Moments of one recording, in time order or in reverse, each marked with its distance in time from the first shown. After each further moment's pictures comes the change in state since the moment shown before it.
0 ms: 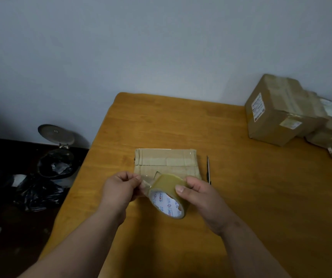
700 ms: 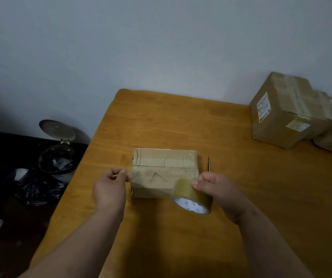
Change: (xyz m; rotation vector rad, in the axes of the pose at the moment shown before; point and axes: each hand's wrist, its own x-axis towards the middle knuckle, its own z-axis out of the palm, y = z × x) left_hand 0.019 -0.011 0.012 0.040 0.393 0.103; right_hand 0.019 -0.006 -0.052 -0.202 0.040 0.220
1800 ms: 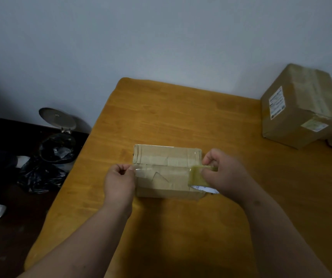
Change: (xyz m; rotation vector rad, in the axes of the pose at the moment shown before) left_hand 0.014 -0.003 0.028 -0.080 -0.093 -0.083; right_hand 0.038 -0.021 -0.019 -0.425 0.176 -0.132
